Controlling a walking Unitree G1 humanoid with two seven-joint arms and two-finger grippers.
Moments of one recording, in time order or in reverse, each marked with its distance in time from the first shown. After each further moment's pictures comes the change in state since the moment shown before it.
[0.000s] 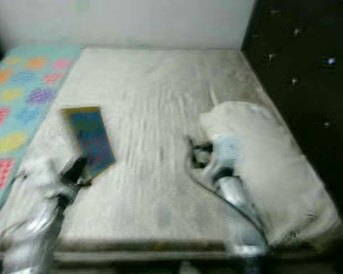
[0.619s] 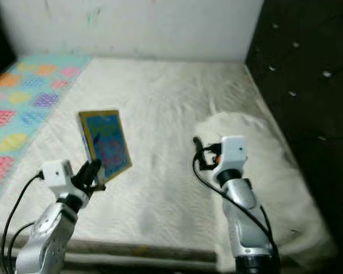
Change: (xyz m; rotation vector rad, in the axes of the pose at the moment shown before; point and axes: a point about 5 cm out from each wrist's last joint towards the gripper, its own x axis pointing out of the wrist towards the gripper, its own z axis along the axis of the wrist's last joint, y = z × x) left arm -0.007 0.006 -0.004 0.030 0.025 0.007; right arm 0.004 0.009 0.007 0.011 -0.037 0.024
